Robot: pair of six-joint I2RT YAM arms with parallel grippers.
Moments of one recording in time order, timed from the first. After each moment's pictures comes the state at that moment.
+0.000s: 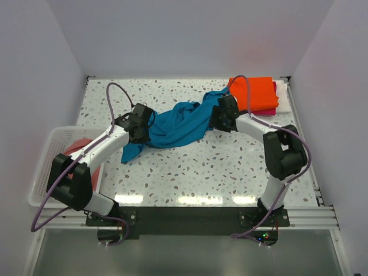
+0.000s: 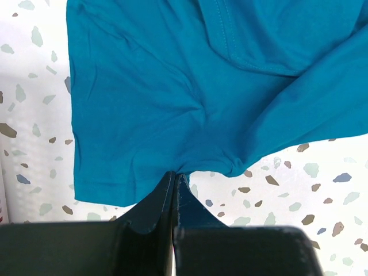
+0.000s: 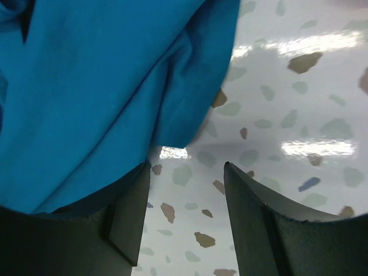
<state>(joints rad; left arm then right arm) -0.43 1.47 1.06 -0.67 -0.29 -0.48 0.36 1.80 1.19 -0.28 0.10 0.55</state>
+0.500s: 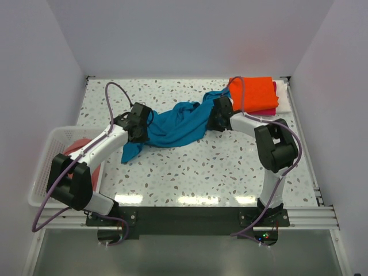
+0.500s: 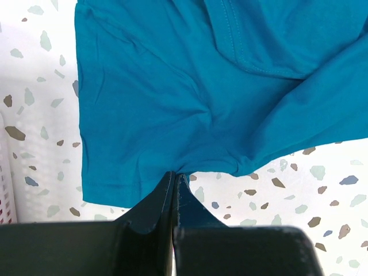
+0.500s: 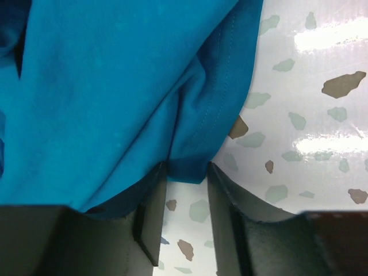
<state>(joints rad) -0.41 1.47 1.06 -0.67 -0.29 -0.46 0.39 1.95 1.24 -0.21 0.09 0.64</state>
